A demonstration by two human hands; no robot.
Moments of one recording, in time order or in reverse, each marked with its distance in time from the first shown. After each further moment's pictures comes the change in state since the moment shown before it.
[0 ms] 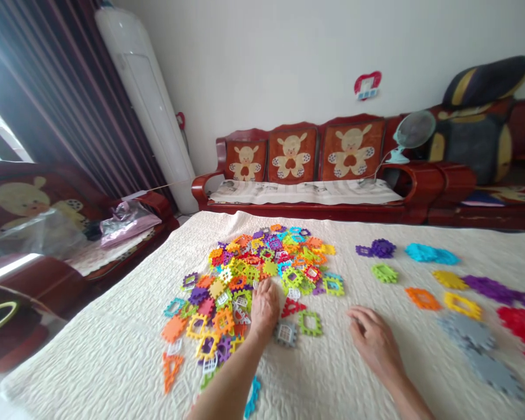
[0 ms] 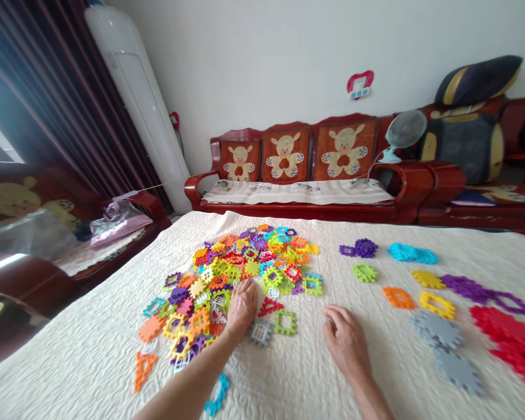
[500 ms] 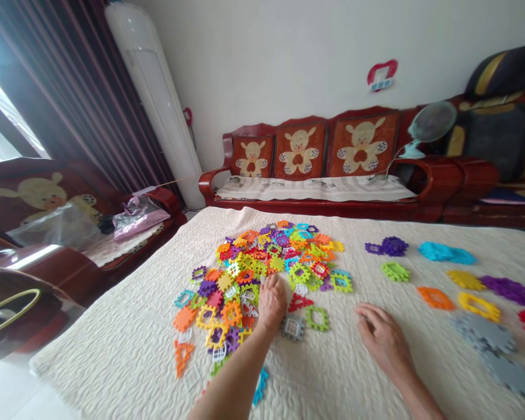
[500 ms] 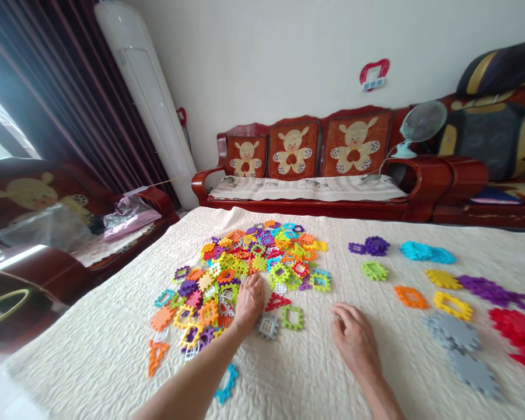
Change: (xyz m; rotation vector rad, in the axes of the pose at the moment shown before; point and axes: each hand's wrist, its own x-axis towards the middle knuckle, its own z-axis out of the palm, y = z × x) left_hand 0.000 0.001 -0.002 0.000 0.000 -0.007; right_hand -0.001 0.002 0.001 0.036 -0.009 0.033
